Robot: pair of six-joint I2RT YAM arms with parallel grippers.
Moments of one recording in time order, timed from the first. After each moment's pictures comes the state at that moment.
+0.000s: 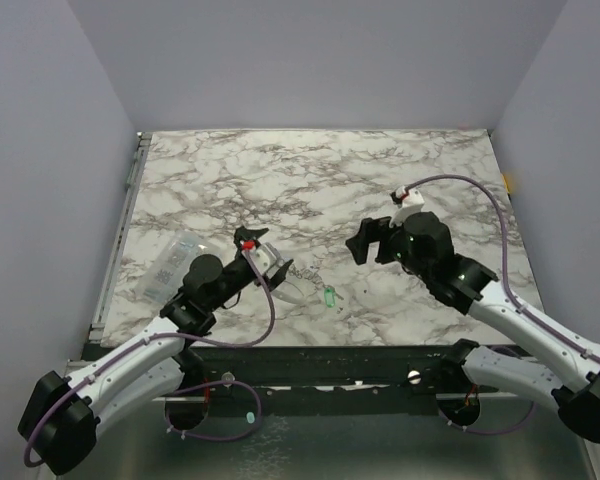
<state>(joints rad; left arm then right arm) -0.67 0.75 0.32 0.39 0.19 0.43 0.72 1.00 0.82 -0.26 0.16 0.36</state>
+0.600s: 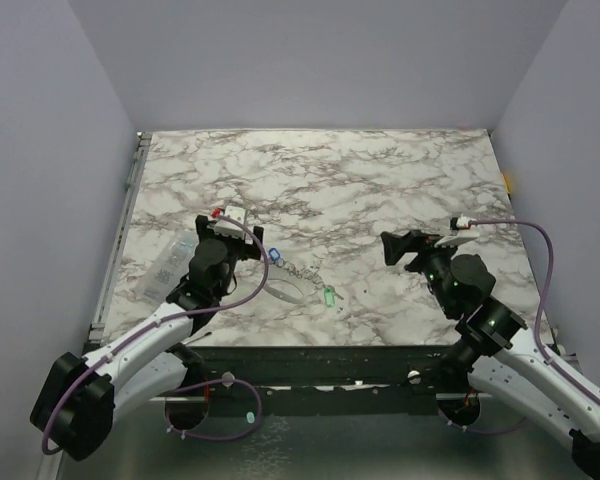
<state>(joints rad) -0.58 0.94 0.43 0.38 -0.35 0.03 0.72 0.55 0.51 -0.05 0.46 0.41</state>
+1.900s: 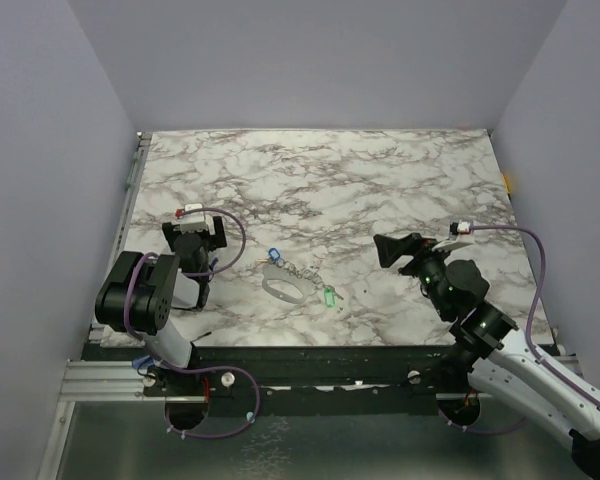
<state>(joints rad) -0.10 1.64 0.29 1.19 -0.28 0.00 0.72 0.55 0.42 0.06 0.42 0.58</state>
